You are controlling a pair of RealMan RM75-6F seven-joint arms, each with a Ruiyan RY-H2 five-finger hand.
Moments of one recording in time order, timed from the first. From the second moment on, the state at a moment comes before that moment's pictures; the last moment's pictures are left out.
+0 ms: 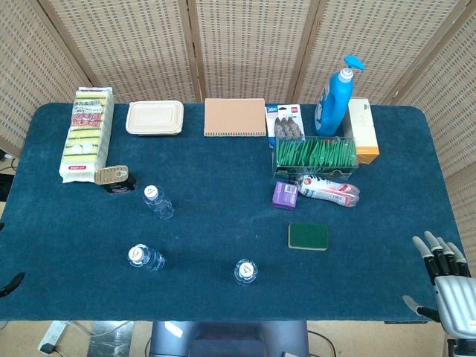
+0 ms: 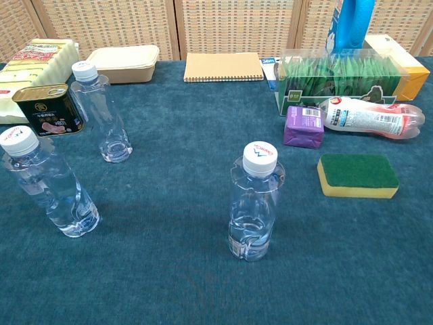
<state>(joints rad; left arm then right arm) 0.04 -1.05 0.03 -1.51 1.62 1.68 -0.27 -0.07 -0.97 -0.03 -1.83 -1.64 1.58 -0.12</state>
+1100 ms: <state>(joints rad) 0.01 -0.97 0.03 -1.63 1.63 1.61 -0.27 0.36 -1.03 -0.10 -1.72 -1.90 1.15 0.50</state>
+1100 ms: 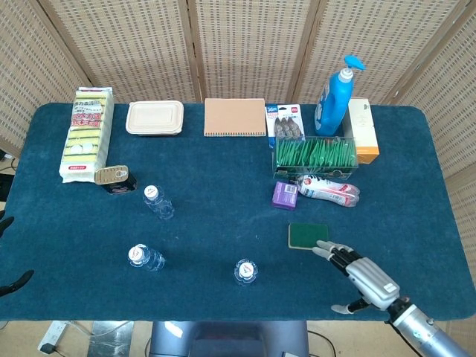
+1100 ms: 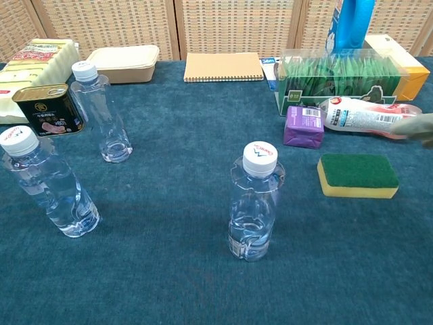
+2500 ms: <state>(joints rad) 0.01 -0.96 0.01 -1.59 1.59 1.61 -0.38 0.58 -1.60 0.00 -1.51 -1.65 1.06 0.56</state>
